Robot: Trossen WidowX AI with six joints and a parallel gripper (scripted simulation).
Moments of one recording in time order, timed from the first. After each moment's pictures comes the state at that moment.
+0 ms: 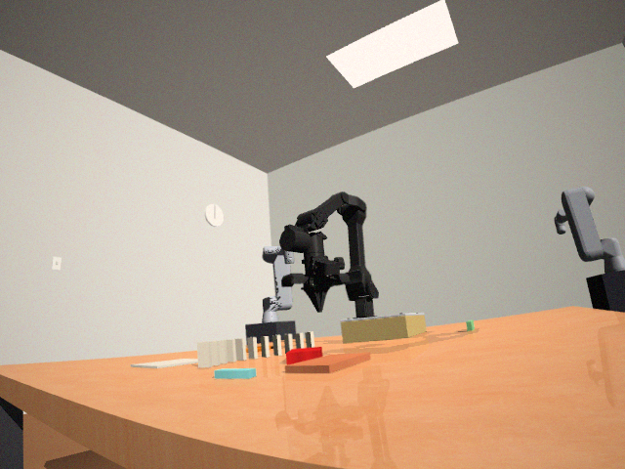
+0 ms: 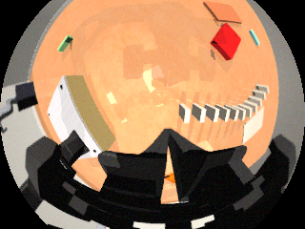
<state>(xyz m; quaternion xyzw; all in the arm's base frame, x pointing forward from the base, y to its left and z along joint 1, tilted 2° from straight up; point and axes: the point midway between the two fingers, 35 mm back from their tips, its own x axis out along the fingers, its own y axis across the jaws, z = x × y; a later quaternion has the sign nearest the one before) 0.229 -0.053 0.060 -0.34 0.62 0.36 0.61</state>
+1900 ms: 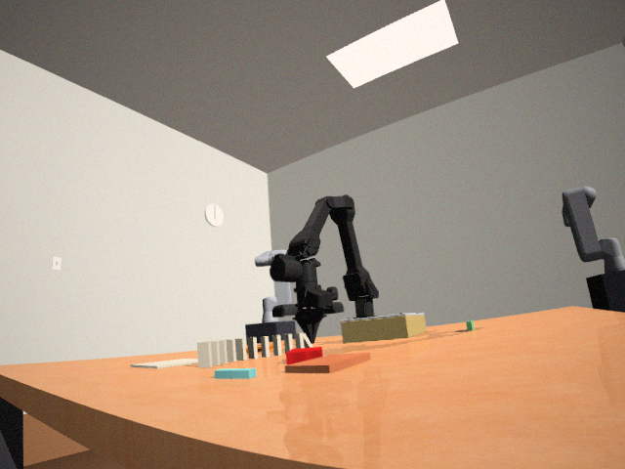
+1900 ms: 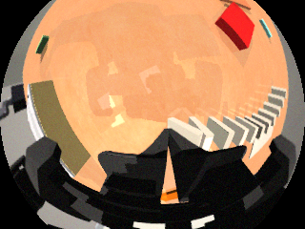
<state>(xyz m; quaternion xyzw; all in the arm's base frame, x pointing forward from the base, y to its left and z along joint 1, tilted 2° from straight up) 0.259 -0.068 -0.018 -0.35 0.61 0.35 0.62</state>
